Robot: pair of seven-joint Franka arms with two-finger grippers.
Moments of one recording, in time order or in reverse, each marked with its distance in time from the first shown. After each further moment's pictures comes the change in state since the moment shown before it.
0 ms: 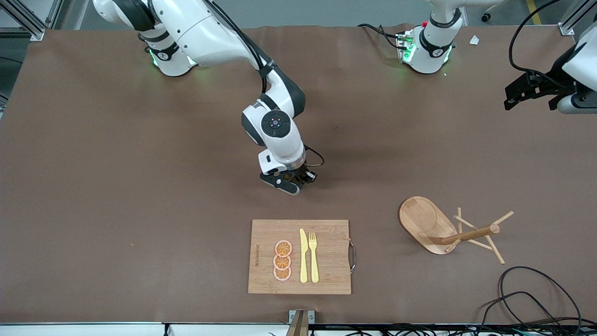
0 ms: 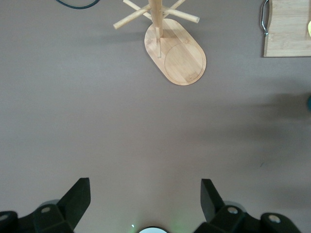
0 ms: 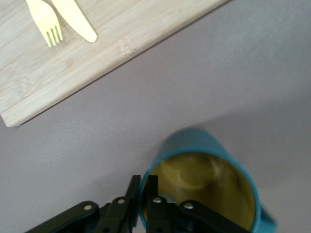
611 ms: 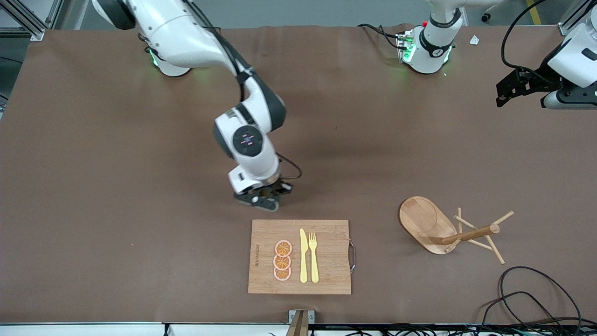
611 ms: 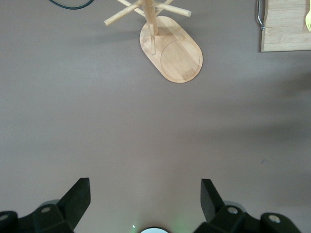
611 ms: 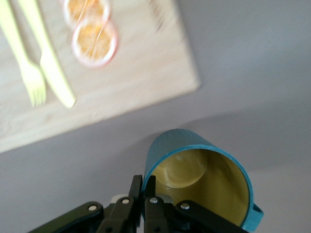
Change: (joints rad) left arm -0.004 -0.021 -0.018 -0.035 0.001 0.018 0.000; right arm -0.154 -0.070 -0.028 0.057 -0.006 -0.217 -0.339
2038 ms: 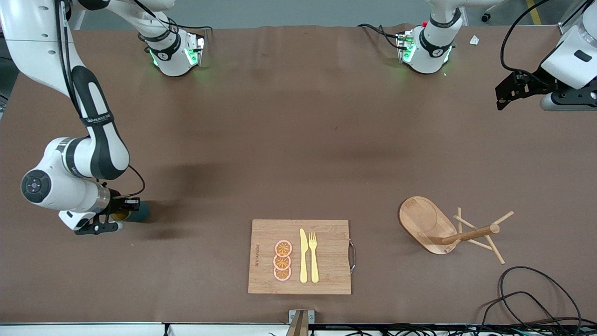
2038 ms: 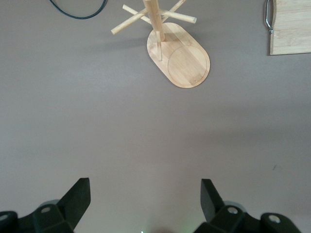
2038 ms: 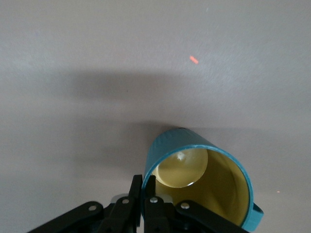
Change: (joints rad) left arm 0.000 0.001 -0.019 -0.006 0.047 0.026 -0.001; right arm -0.620 -0.140 0.016 -0.364 0.001 0.070 -1.003
